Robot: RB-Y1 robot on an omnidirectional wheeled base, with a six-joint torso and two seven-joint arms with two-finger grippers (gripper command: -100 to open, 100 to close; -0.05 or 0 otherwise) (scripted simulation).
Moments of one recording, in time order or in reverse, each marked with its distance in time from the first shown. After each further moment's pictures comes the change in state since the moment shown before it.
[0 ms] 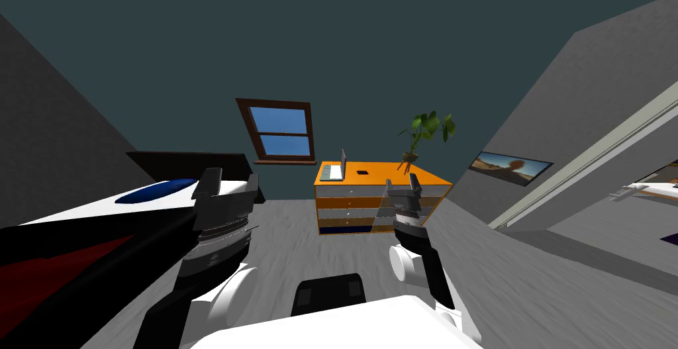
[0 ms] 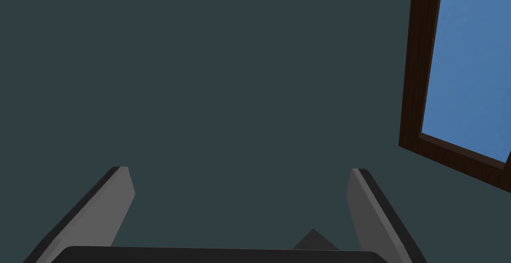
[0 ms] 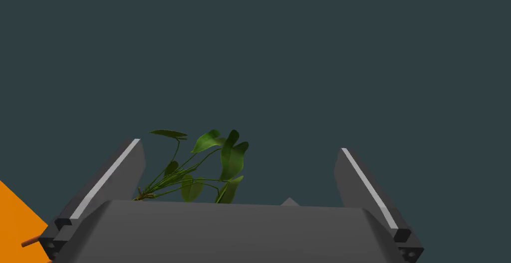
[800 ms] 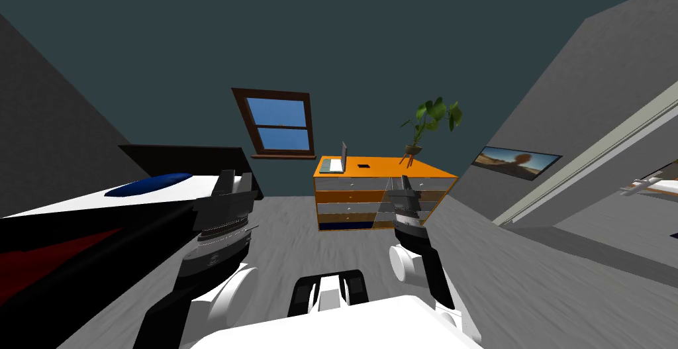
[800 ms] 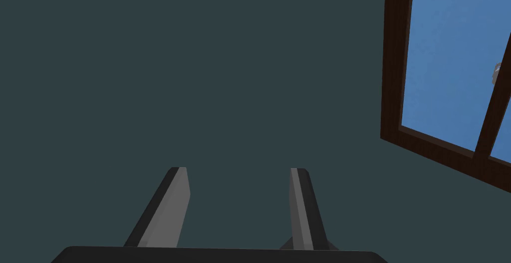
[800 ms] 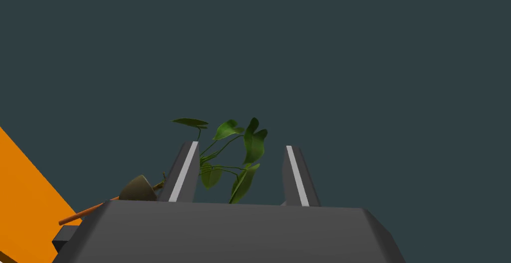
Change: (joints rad) left arm 0.000 0.000 0.000 0.000 0.000 0.000 0.000; right arm 0.000 0.000 0.000 0.000 0.000 0.000 0.000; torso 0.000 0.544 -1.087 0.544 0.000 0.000
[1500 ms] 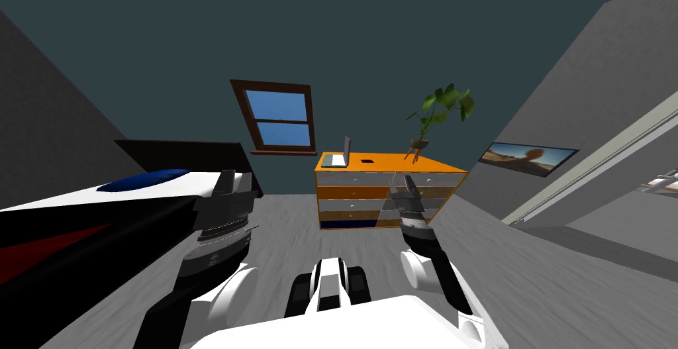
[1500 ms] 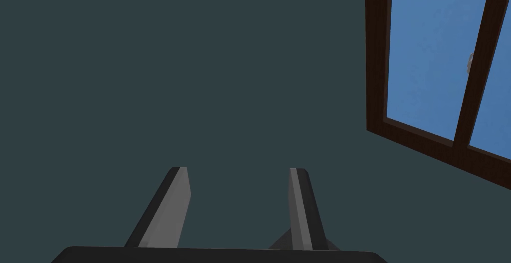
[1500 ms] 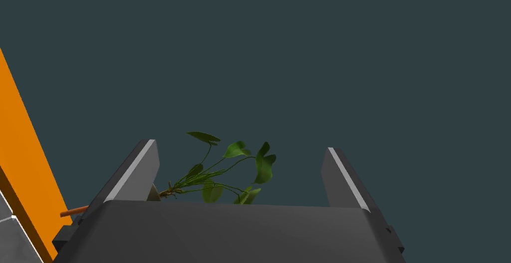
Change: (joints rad) left arm 0.000 0.000 0.000 0.000 0.000 0.000 0.000; right arm 0.028 -0.144 -0.051 0.016 0.030 0.012 0.022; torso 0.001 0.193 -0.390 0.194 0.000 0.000
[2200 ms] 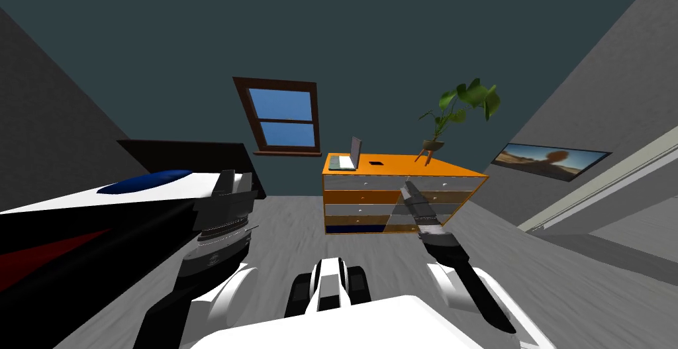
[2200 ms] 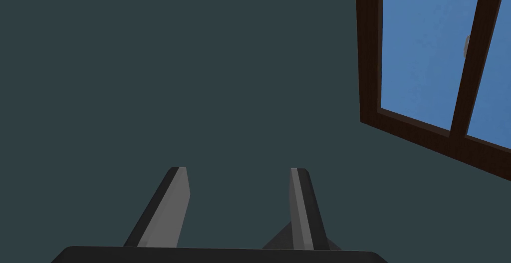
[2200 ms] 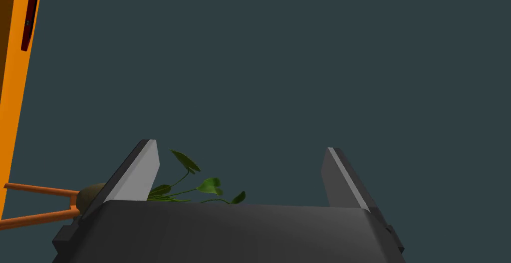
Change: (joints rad) left arm 0.000 0.000 0.000 0.000 0.000 0.000 0.000; right arm 0.088 -0.176 -0.145 0.041 0.101 0.037 0.076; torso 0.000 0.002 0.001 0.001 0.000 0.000
